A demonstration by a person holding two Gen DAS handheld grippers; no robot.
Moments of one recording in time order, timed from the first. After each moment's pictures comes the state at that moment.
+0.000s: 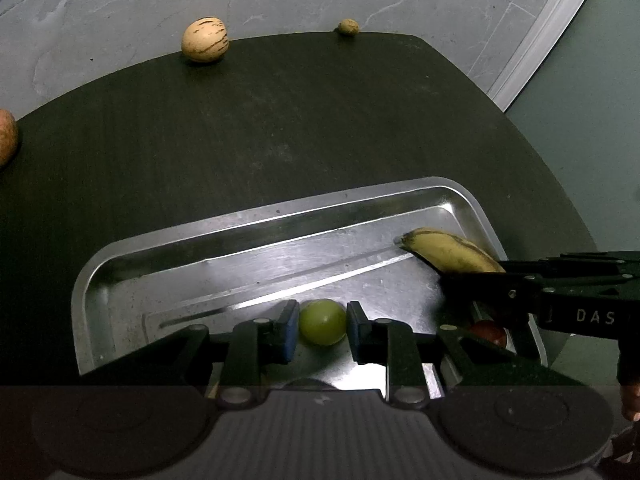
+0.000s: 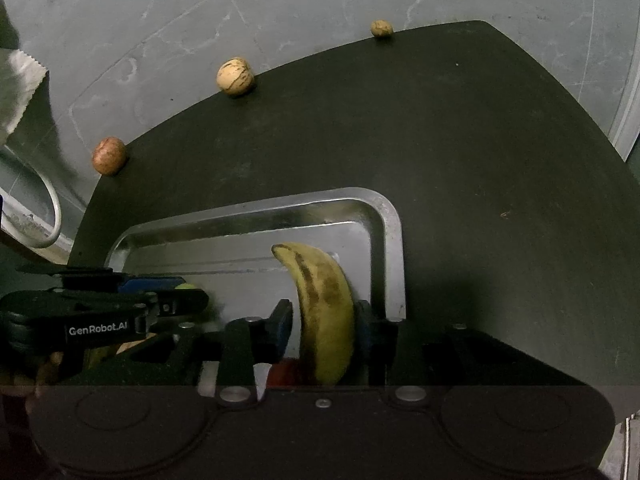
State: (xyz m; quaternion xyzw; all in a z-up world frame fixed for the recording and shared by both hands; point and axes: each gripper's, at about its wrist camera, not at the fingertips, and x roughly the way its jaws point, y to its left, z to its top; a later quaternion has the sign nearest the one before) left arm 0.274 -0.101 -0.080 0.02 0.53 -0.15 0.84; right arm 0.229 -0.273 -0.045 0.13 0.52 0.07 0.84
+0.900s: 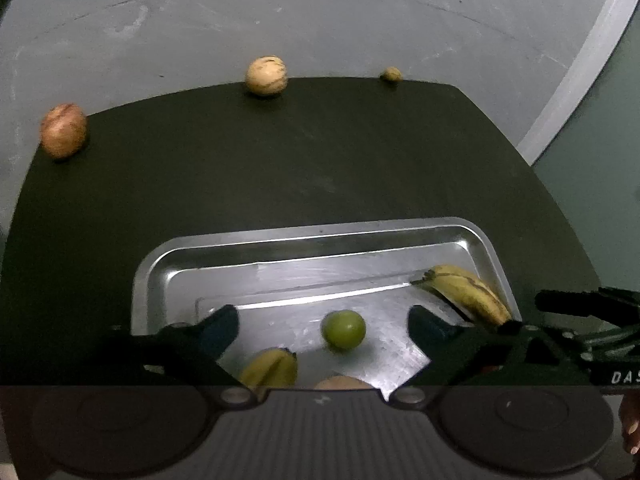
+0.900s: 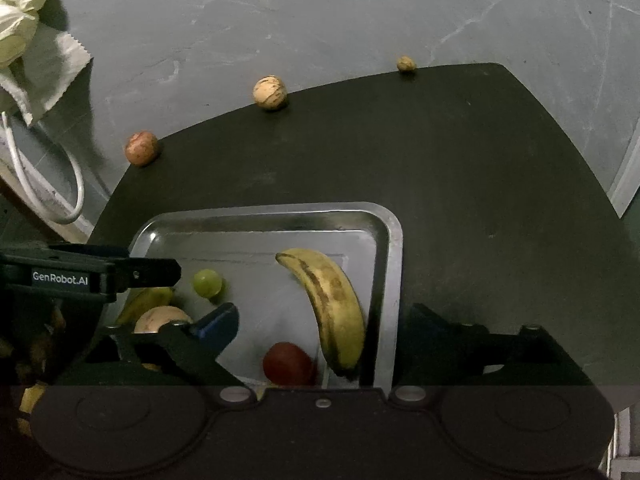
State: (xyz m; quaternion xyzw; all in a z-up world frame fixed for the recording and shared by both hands) left arm 0.246 -0.086 -0.050 -0.01 0.48 -0.08 0.87; right arm 0.200 -0.277 -0.016 0.08 0.49 0.11 0.86
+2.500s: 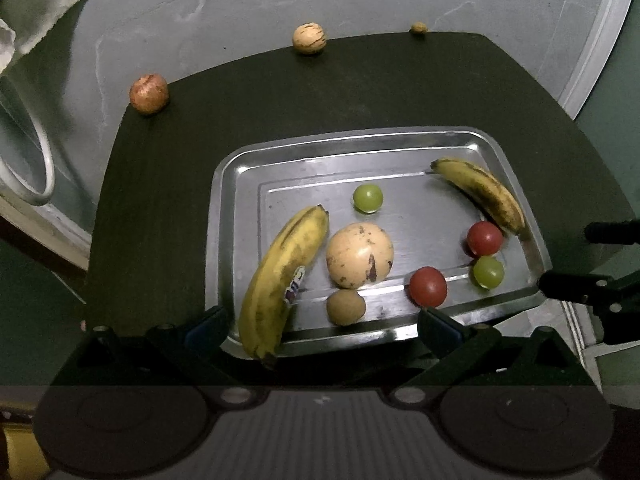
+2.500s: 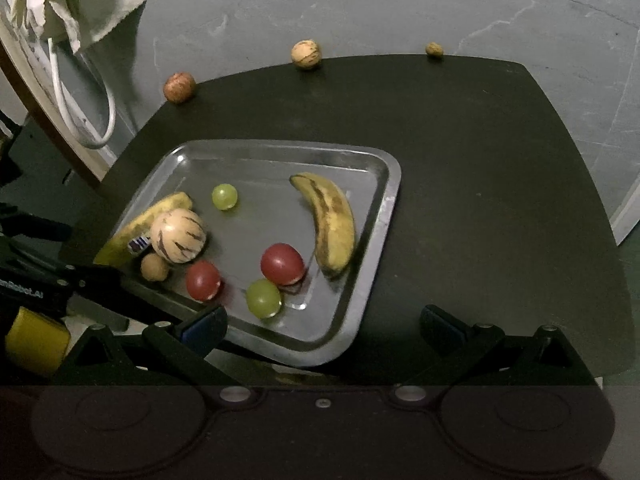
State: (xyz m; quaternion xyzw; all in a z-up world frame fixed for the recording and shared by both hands) left arm 0.143 -0.109 -0.025 0.07 0.52 0.02 0.85; right arm 0.146 -0.294 -0.011 0.01 0.51 0.17 0.84
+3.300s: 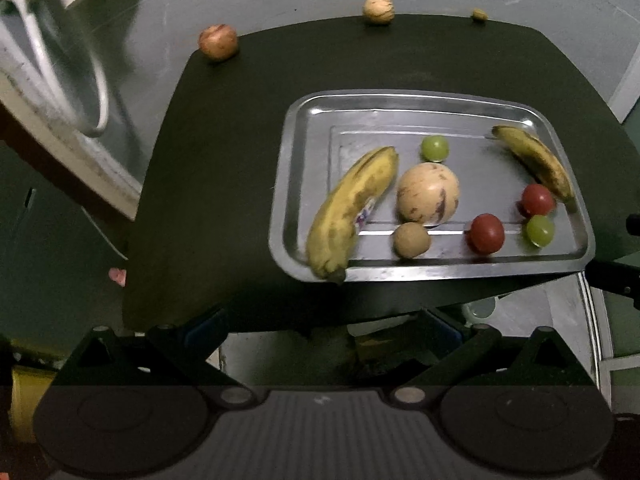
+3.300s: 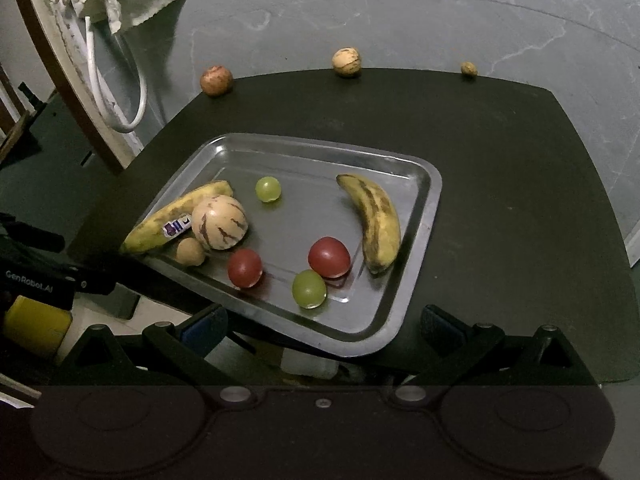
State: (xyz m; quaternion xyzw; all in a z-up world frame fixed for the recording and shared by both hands) left arm 0.103 -0.073 -0.031 0.05 0.54 0.09 0.84; right arm 0.125 -0.270 -0.003 -0.01 0.48 0.20 0.85
